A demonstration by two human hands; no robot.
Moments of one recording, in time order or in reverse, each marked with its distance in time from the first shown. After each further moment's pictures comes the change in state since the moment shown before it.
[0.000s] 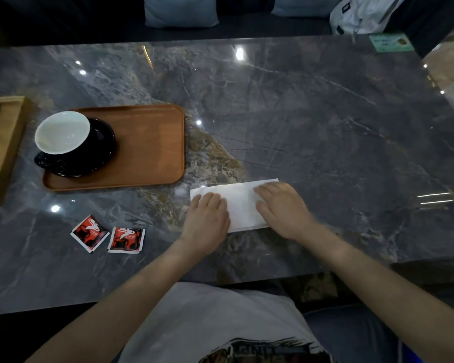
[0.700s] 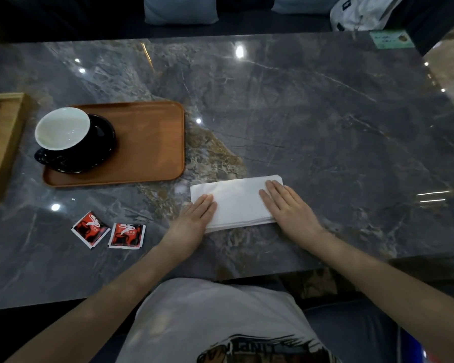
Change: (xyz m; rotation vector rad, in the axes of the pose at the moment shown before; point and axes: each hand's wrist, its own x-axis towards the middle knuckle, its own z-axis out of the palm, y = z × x) left_hand -0.022 -0.038 0.021 -0.088 -0.247 0.095; right_hand -0.023 0.020 0.021 -0.526 0.022 -0.167
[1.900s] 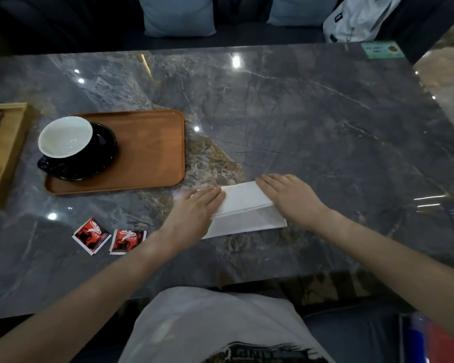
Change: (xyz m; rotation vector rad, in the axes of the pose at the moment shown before) left_hand 0.005 0.008 -0.047 0.112 0.294 0.161; right_hand 0.024 0.023 -0.036 0.108 -0.135 -0.059
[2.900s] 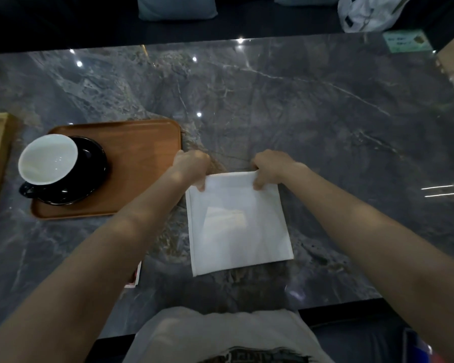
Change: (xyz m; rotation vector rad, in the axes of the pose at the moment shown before) left_hand 0.150 -0.079 -0.030 0.064 -0.567 -0.384; right_hand 0.139 0.050 -0.039 0.314 -0.355 0.201
